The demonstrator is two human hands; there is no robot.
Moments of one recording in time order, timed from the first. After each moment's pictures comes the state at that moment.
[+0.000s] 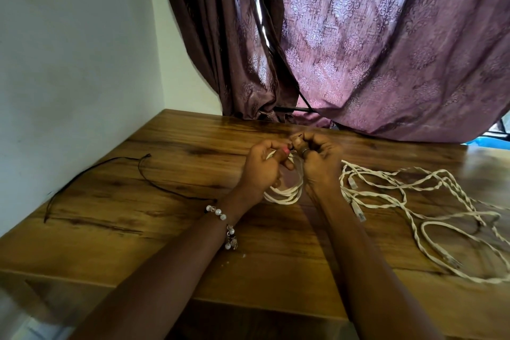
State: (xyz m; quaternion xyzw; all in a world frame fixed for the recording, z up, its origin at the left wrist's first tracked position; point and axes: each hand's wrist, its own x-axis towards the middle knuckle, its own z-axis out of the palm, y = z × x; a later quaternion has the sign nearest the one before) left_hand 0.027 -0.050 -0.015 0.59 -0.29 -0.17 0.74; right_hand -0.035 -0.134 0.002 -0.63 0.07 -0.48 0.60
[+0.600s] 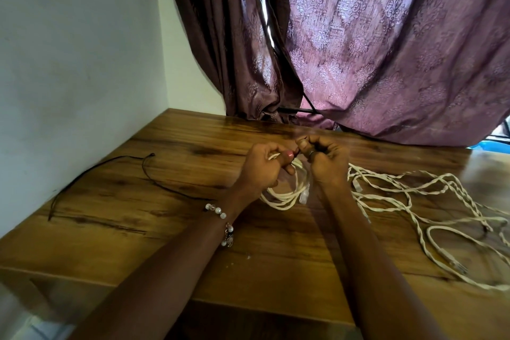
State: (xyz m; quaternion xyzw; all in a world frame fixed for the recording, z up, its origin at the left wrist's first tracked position) left_hand 0.033 -0.039 -0.008 0.64 -0.31 -0.17 0.68; right_hand -0.038 -0.138 0.005 -0.65 0.11 -0.45 0.60
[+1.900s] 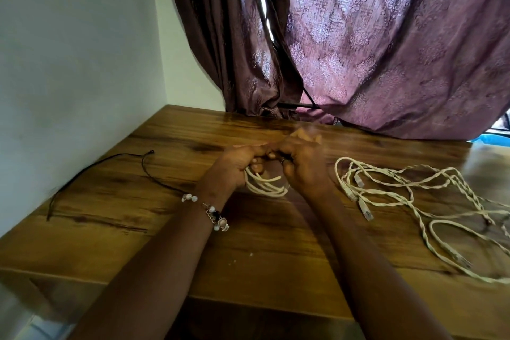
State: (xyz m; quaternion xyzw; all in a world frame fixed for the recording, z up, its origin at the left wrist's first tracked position) left_hand 0.067 -0.021 -0.003 0.49 -0.09 -0.37 0.78; right_hand -0.029 -0.122 -0.005 -0.87 -0.05 -0.48 0.12
